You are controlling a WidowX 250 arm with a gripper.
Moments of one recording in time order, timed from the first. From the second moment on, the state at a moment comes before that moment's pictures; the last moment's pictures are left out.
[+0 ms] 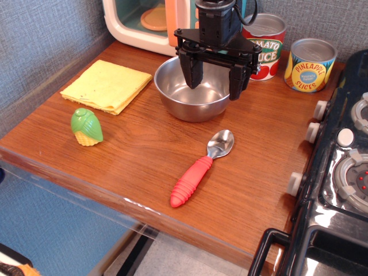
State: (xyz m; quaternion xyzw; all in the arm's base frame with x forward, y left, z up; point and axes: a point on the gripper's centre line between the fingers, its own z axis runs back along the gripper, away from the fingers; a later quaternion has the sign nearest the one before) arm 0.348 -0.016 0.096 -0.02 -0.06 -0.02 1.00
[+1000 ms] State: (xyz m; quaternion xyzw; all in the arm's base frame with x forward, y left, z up) arm 0.323 0.029 0.127 -0.01 -0.09 -0.05 0.99
